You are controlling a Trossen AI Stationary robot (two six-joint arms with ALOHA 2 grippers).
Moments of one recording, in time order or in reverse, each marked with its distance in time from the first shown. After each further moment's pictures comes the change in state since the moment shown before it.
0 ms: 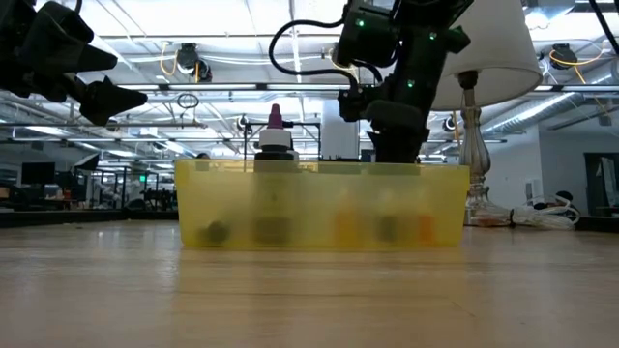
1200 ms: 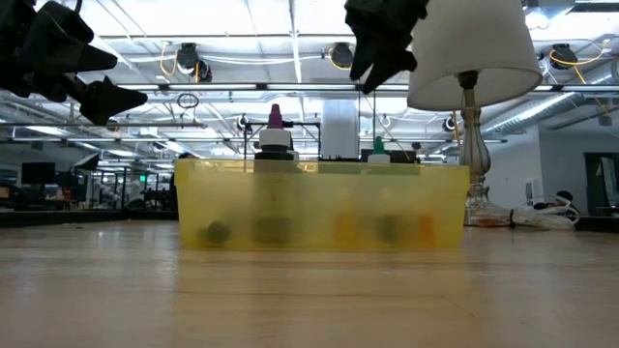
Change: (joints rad) left arm 0.000 0.000 0.000 0.000 0.000 0.000; right arm -0.195 -0.187 0.366 -0.287 0.007 0.039
